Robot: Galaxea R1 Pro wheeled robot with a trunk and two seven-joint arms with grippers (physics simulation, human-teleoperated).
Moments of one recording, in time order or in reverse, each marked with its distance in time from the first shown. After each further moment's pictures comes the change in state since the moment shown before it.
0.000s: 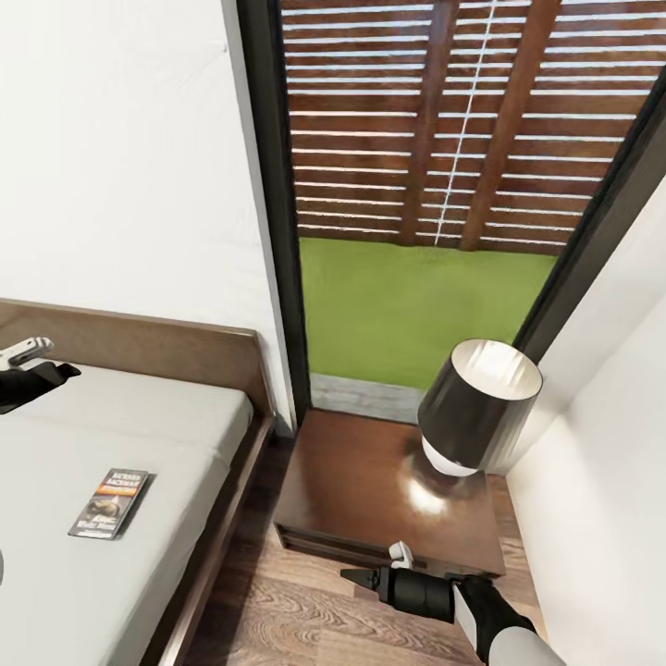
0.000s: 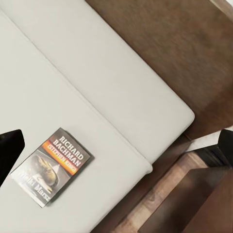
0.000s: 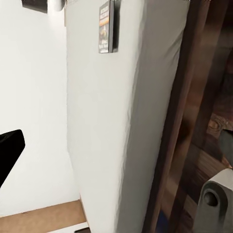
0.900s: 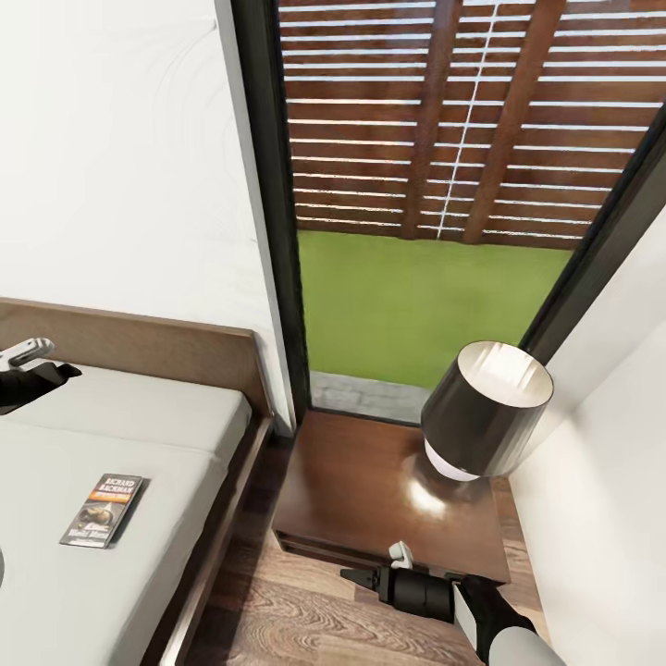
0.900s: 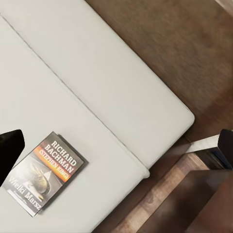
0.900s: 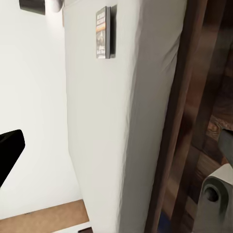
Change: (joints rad) left arm 0.001 -0.001 0.005 0.002 0.003 -0.002 -0.003; right arm 0.000 0.000 0.000 0.000 0.000 0.000 0.001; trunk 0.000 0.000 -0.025
